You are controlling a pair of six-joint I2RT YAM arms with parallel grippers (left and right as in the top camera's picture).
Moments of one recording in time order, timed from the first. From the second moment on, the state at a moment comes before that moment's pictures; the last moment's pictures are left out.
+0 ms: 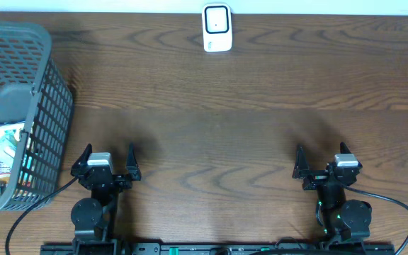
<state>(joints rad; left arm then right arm) 0.01 0.01 0.02 -0.11 0.01 -0.03 0.09 0.01 0.01 -0.07 0.03 0.04</state>
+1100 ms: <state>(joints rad) 0.01 0.01 0.02 -0.05 0.37 -0.23 0.09 0.01 0.01 -0.07 0.03 0.04</state>
